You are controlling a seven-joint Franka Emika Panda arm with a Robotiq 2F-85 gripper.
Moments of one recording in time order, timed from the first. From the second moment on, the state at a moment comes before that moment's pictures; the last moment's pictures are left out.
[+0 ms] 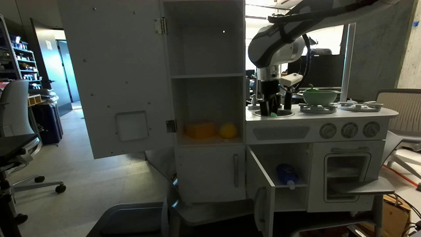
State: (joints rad) arm -0.01 1.22 0.05 -0.69 -0.21 1.92 -0.49
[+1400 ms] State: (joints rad) arm 0.02 1.03 0.04 -0.75 -0.39 1.72 -0.74
